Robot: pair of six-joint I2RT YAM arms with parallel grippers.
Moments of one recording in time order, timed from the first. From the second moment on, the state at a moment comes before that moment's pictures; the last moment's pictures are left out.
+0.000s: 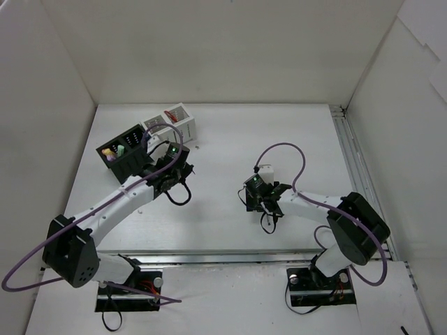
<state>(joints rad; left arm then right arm) -0.59 1.37 1.07 -0.49 -0.41 -1.21 0.73 1.52 0.72 -0.32 0.40 0.58</state>
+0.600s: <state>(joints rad) -0.59 1.33 1.07 -0.49 -0.44 -1.14 0.68 1.53 0.67 -0.14 0.39 0.61</state>
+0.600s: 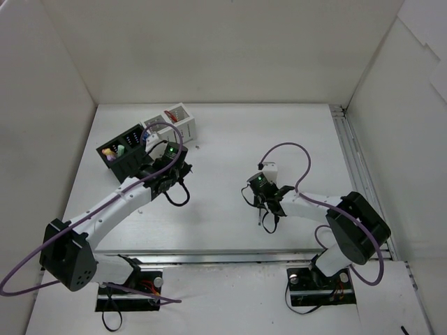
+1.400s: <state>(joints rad) -0.72 1.26 1.10 -0.37 -0.36 -0.88 0.86 1.11 0.58 0.24 -0.04 0.23</state>
